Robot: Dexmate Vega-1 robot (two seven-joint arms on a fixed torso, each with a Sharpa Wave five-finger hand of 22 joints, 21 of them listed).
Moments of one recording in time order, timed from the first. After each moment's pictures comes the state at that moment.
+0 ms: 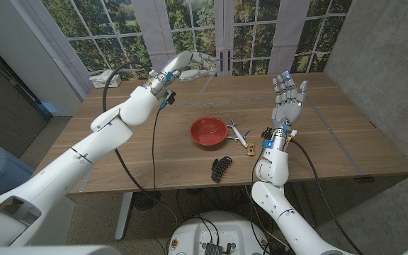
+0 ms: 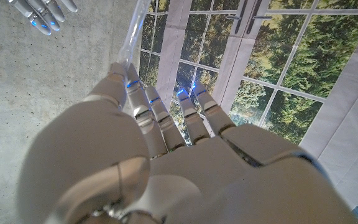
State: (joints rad) left arm 0.79 0.75 0.42 -1.93 0.17 -0.14 0.13; left_hand 0.93 0.12 0.37 -0.17 0.17 1.15 -0.08 0.23 0.19 0.62 -0.22 0.21 0.21 0.42 -0.05 0.19 0.18 0.35 0.02 0.22 0.19; right arm -1.04 -0.03 -0.34 -1.33 0.59 1.13 -0.04; right_hand 0.36 0.06 0.24 -0.11 0.24 0.50 0.08 0.29 0.21 0.38 0.03 0.24 0.45 0.28 0.00 0.32 0.64 0.27 0.15 0.28 0.20
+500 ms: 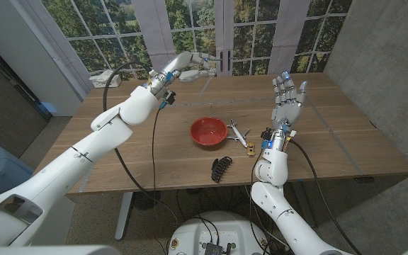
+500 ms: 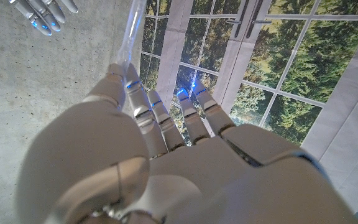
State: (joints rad) left arm 0.77 0.74 0.42 -1.91 0.16 -0.15 0.12; left_hand 0.91 0.09 0.35 -0.16 0.17 1.11 -0.07 0.22 0.25 0.56 -0.21 0.20 0.20 0.42 -0.05 0.19 0.18 0.35 0.03 0.22 0.19; right arm -1.04 -0.03 -0.33 -1.32 0.57 1.13 -0.06; right_hand 0.35 0.07 0.24 -0.12 0.24 0.51 0.08 0.28 0.21 0.38 0.03 0.24 0.45 0.28 0.00 0.32 0.64 0.27 0.15 0.28 0.20
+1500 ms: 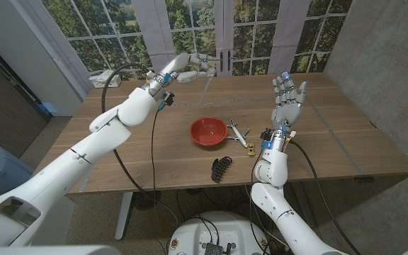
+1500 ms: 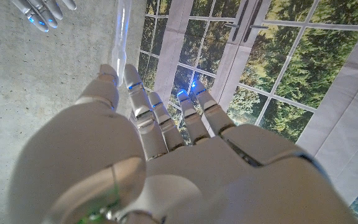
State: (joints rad) left arm 0.79 0.75 0.41 -1.91 0.12 -0.16 0.12; left_hand 0.87 0.05 0.31 -0.15 0.17 1.06 -0.06 0.20 0.23 0.54 -0.21 0.20 0.20 0.40 -0.04 0.19 0.18 0.34 0.04 0.22 0.19; right arm -1.05 -0.03 -0.33 -1.34 0.55 1.13 -0.07; right_hand 0.35 0.07 0.24 -0.13 0.23 0.51 0.08 0.28 0.22 0.38 0.03 0.24 0.45 0.28 0.00 0.32 0.64 0.27 0.16 0.28 0.20
